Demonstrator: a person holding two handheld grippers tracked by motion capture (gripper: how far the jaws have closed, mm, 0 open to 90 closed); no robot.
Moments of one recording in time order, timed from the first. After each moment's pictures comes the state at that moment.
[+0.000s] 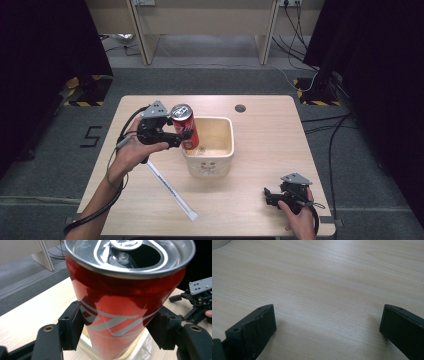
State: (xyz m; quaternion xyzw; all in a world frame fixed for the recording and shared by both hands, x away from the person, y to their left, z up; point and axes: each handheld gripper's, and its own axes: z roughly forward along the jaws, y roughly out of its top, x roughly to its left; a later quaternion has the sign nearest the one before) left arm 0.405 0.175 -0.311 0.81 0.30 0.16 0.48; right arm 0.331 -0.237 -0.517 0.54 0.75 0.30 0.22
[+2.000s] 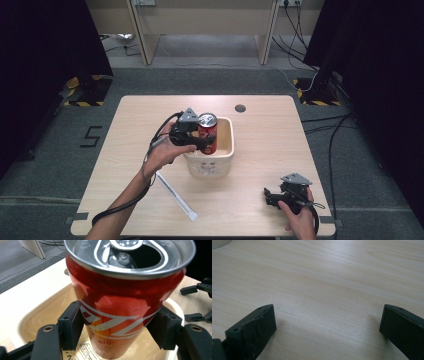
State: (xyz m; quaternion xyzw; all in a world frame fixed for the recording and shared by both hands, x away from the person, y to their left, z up) left arm 0.440 0.116 -0.366 0.83 0.30 0.14 0.44; right arm 0.330 -0.237 -0.518 0.53 0.76 0.30 0.22
